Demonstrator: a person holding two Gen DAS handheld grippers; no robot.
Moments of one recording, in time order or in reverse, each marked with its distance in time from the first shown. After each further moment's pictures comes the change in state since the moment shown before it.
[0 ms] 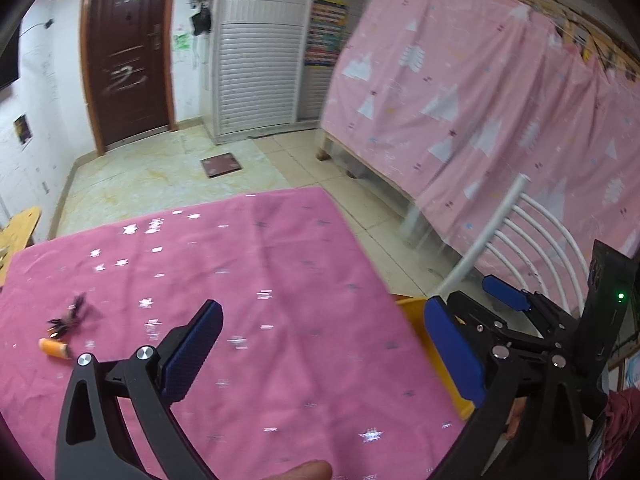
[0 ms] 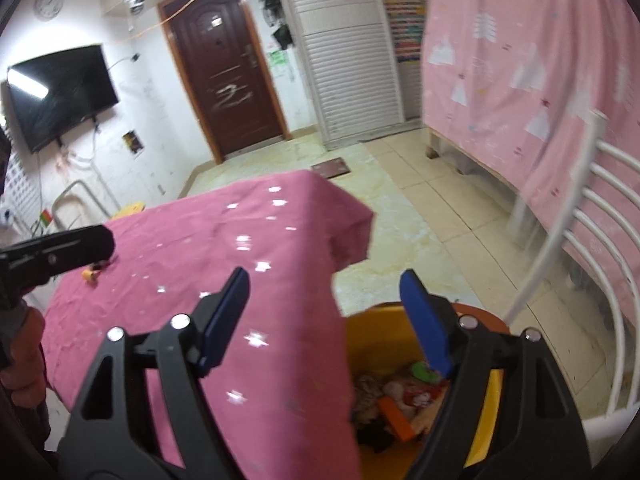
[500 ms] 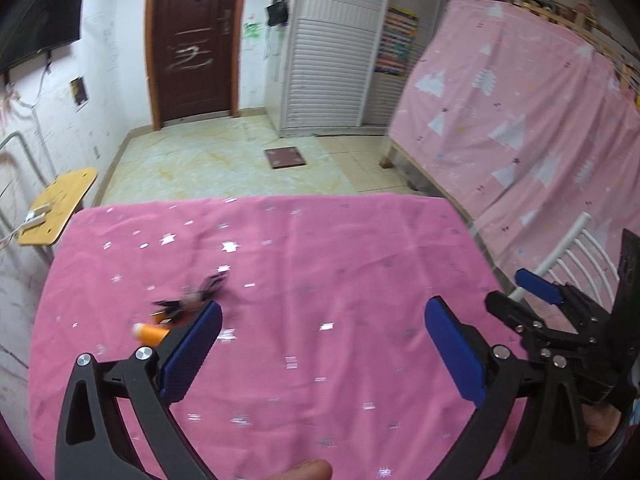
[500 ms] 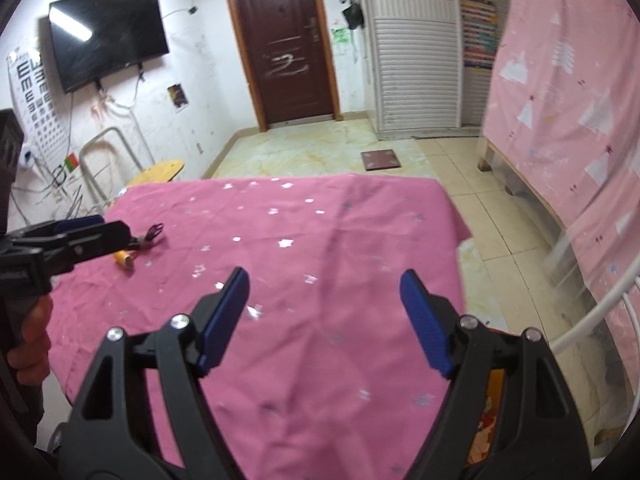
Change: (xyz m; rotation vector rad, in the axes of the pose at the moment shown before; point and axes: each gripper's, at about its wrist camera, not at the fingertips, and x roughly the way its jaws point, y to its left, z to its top) left arm -0.021 0.143 -0.010 -0.143 -0.008 0.143; right arm 0.051 0.117 0.021 -0.186 0.075 0.097
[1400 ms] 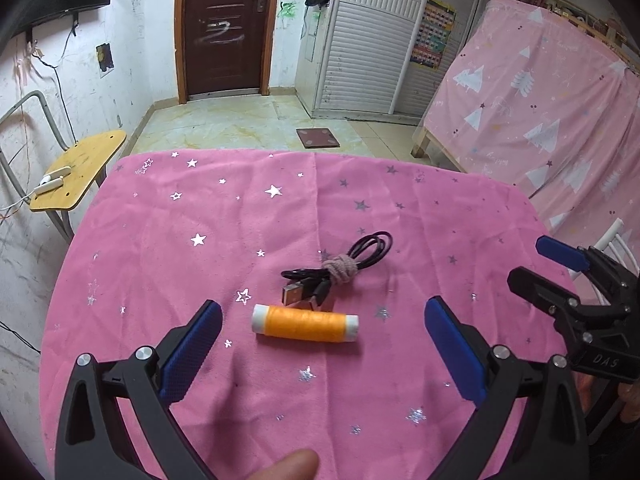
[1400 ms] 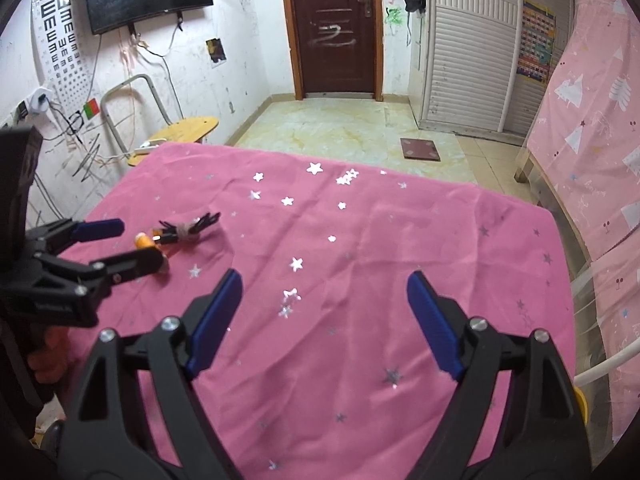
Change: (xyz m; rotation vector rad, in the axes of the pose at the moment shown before) left arm 0.037 0.114 -0.027 -0.063 0.051 0.044; right arm 0.069 0.104 0.021 -0.149 0.099 0.050
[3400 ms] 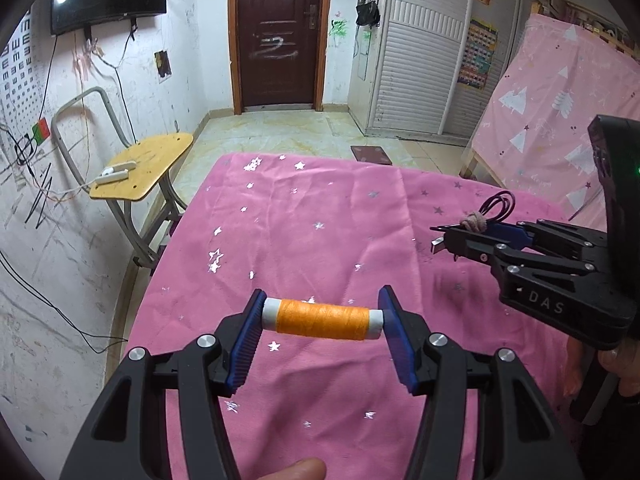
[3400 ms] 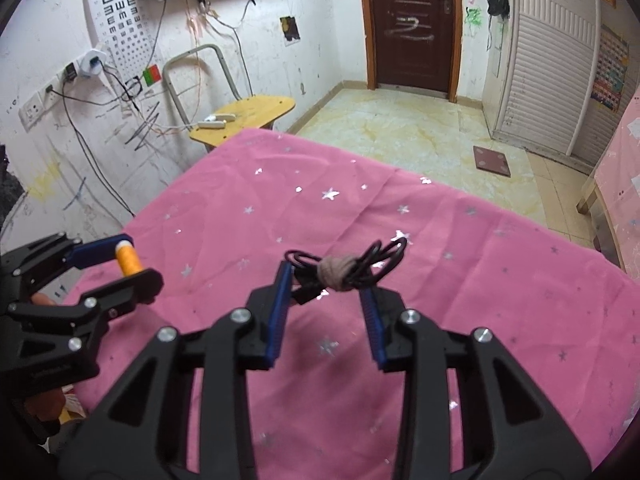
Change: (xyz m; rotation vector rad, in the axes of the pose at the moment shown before) left arm -0.061 0.036 -0.024 -0.062 -0.072 0.177; right arm 0.041 0.087 0.037 -0.149 0.046 0.199
